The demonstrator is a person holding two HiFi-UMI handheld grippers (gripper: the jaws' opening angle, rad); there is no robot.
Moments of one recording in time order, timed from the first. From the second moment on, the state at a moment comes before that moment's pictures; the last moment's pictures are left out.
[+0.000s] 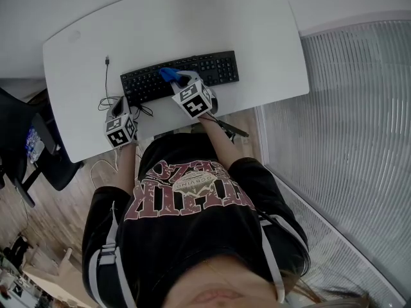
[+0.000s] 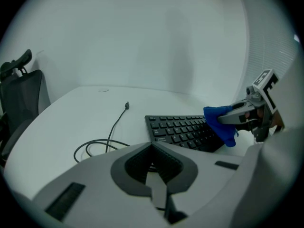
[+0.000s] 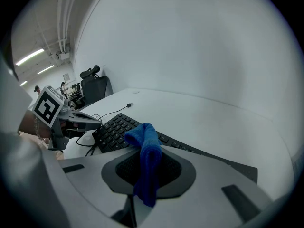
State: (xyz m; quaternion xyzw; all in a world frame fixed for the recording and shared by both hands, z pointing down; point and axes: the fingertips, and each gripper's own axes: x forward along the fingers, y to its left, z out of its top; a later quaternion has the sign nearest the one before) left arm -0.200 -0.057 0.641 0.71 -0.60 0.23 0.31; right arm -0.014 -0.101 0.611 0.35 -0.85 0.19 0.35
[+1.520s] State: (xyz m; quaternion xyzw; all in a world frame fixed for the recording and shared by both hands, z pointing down) left arm -0.198 -0.055 0.638 0.68 -0.62 0.23 0.30; right arm 0.096 -0.103 0.612 0.42 -0.80 0.21 0.37
